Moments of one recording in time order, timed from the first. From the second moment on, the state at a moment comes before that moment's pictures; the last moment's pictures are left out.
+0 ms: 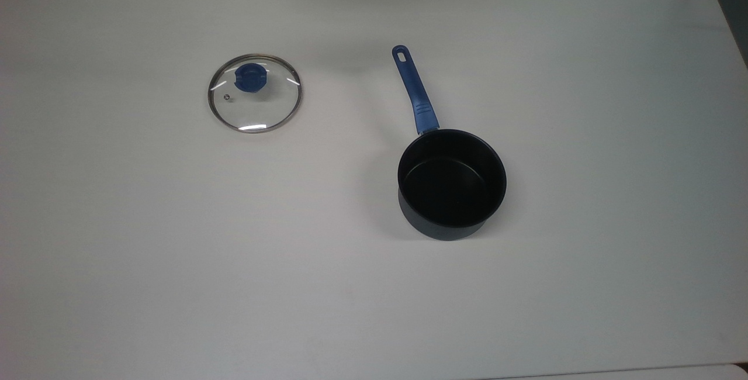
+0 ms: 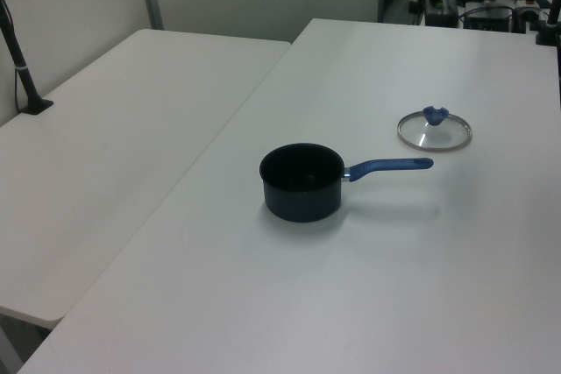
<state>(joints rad) -0.10 -0.06 0.03 -1.66 0.05 1.67 0.16</state>
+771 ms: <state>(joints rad) 0.00 -0.04 -0.01 -1.66 -0.02 1.72 0.05</state>
